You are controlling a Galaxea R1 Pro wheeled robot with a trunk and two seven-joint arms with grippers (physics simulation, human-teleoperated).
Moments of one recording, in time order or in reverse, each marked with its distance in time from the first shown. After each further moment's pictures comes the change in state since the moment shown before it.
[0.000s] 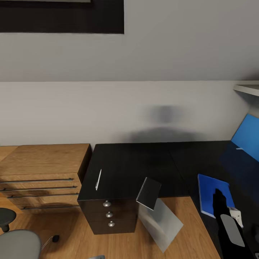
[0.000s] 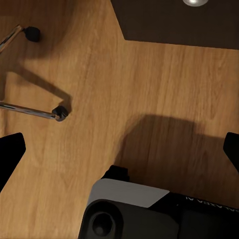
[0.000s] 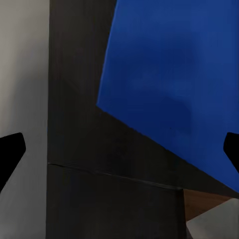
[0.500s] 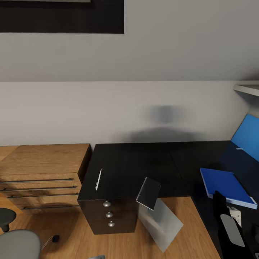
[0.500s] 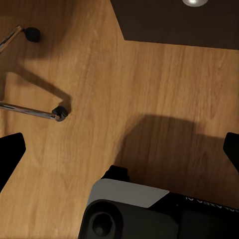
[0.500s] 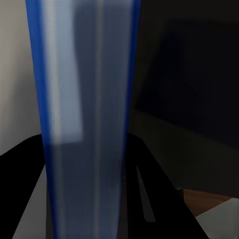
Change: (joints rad) left arm 0.000 0.000 -0.001 -0.001 0.000 0.000 0.001; right arm 0.000 0.000 0.000 0.000 0.000 0.000 0.000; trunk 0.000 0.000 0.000
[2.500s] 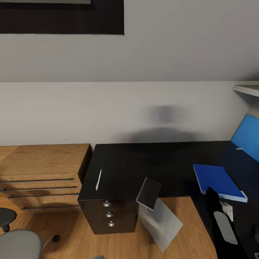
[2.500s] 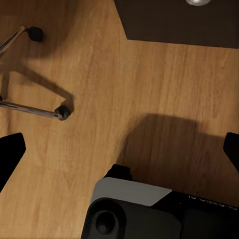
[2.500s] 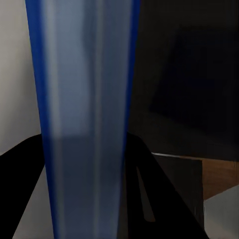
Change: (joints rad) left arm 0.000 0.003 0.000 0.003 0.000 0.000 0.003; right arm 0.002 0.033 0.056 -0.036 0.008 -0.001 0.000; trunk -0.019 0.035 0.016
